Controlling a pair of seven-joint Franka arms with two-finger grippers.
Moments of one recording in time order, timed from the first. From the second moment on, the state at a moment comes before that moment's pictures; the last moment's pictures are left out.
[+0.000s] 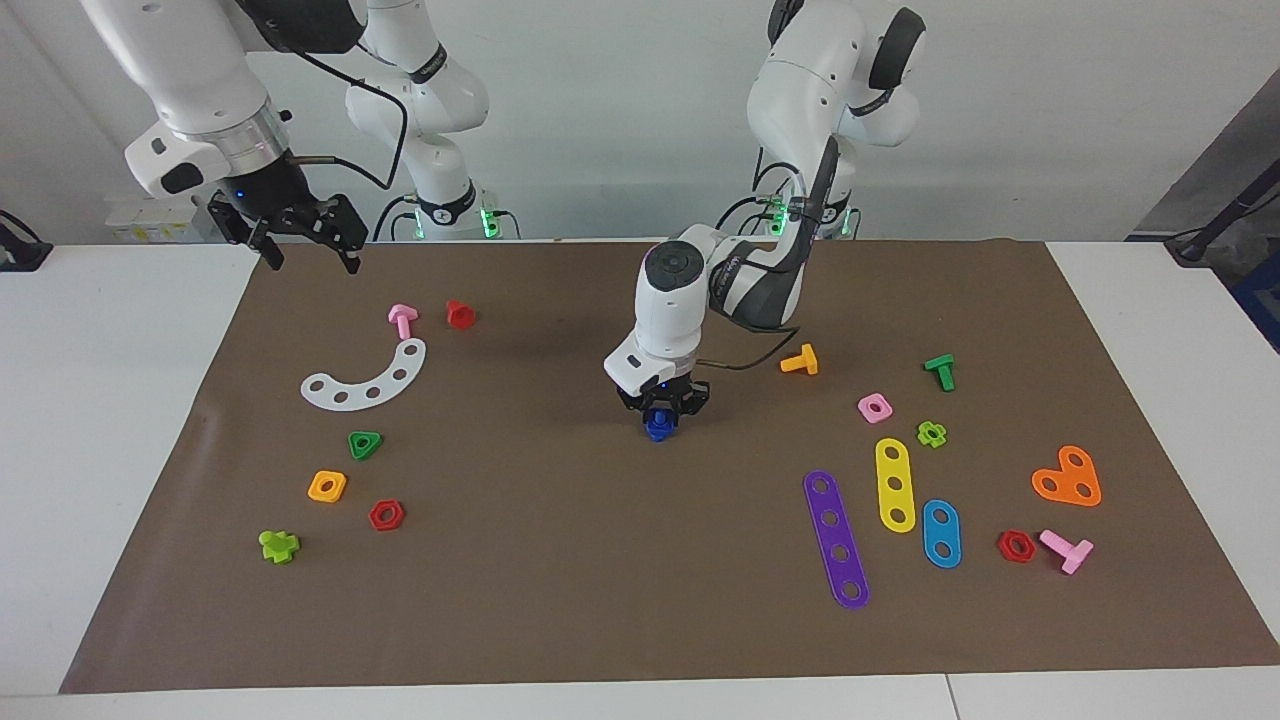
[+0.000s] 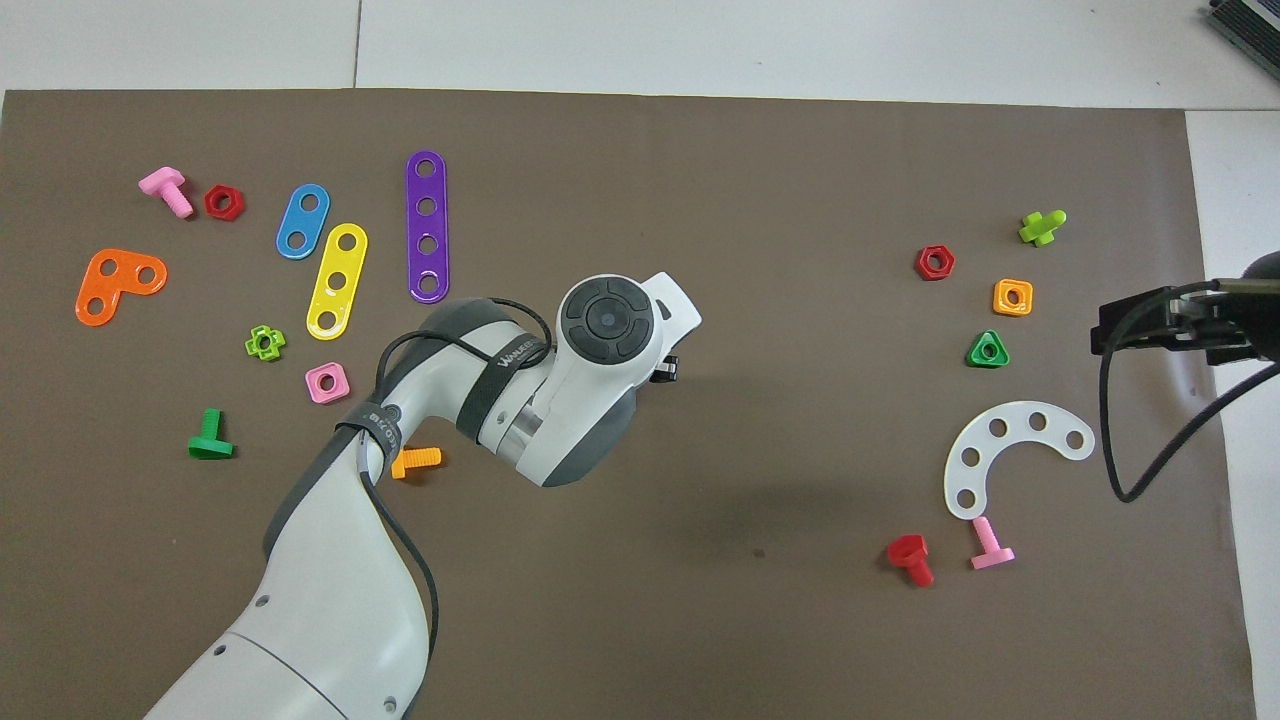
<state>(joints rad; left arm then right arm) -0.61 0.50 -0.08 -1.69 0.05 2.22 -0.51 0.10 -0.04 -0.09 -1.60 0.01 1.54 0.11</state>
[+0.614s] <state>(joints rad) -0.61 0.50 -0.07 -1.61 0.03 2.13 -0.51 0.10 -0.04 -0.09 -1.60 0.01 1.54 0.11</state>
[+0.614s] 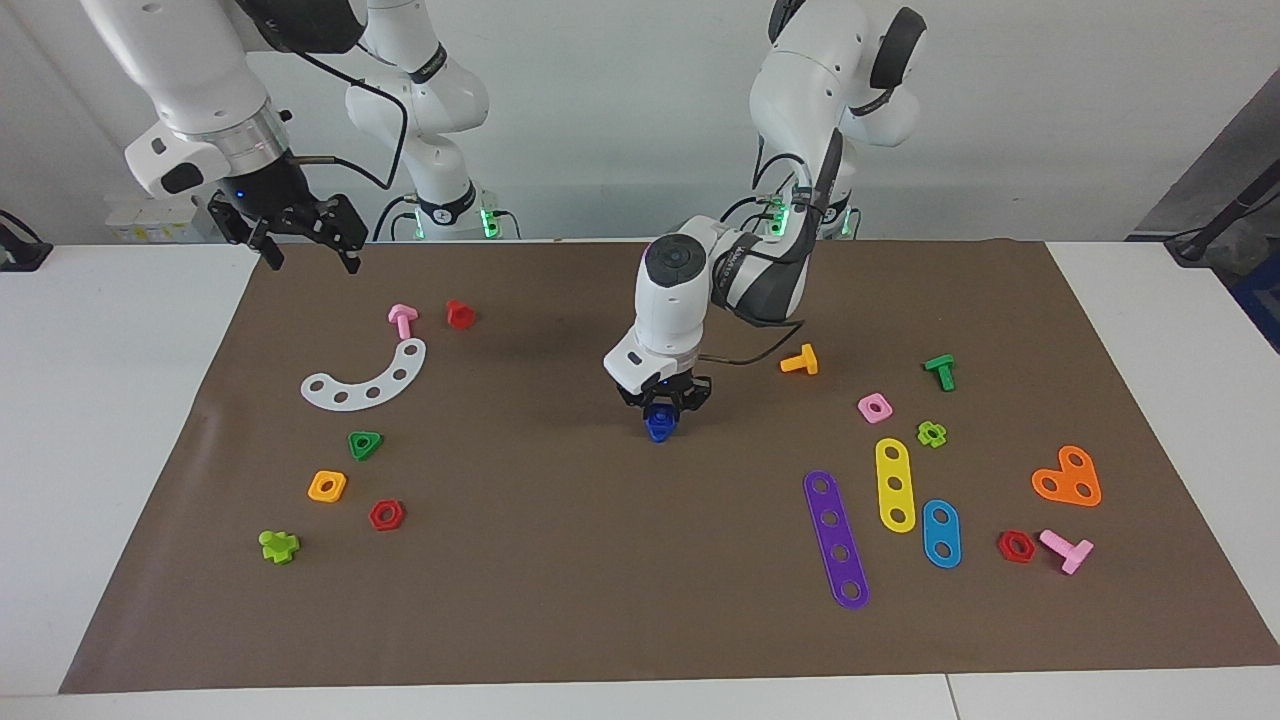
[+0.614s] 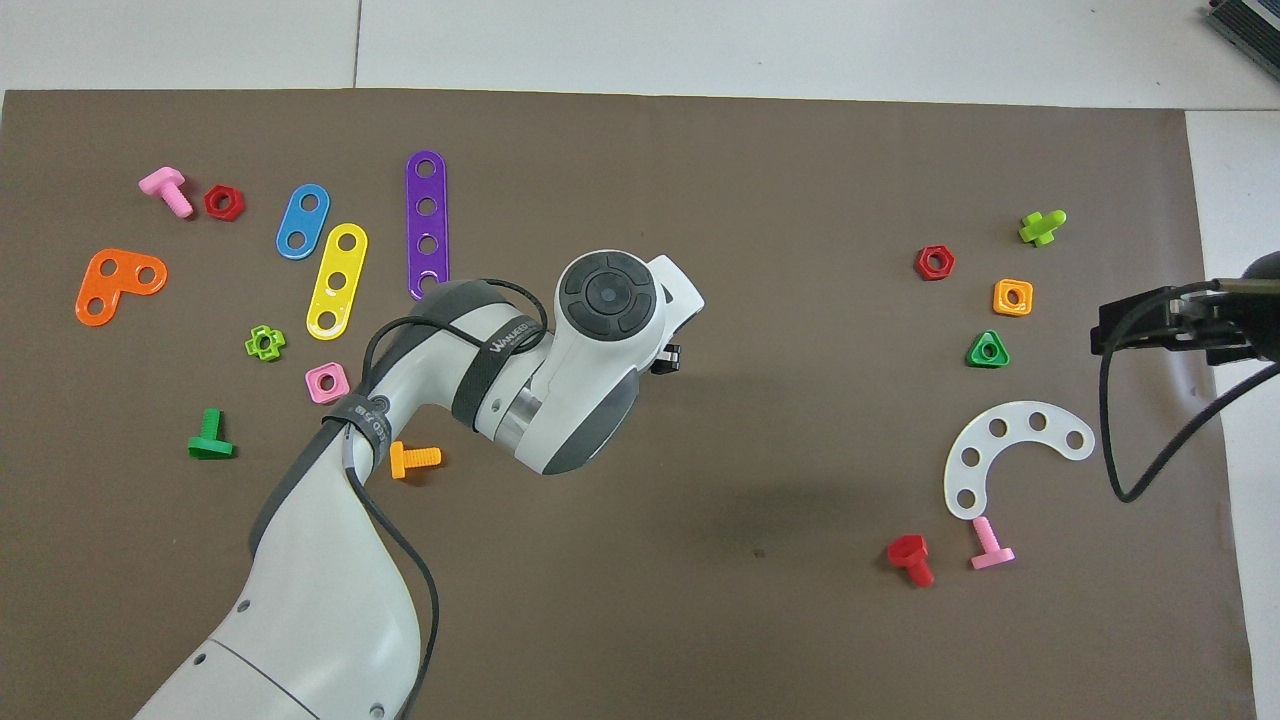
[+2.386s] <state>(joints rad) -0.21 0.30 -0.06 -1.87 -0.02 2.12 0.11 0.10 -0.03 0.04 -1.70 0.01 1.73 0.18</state>
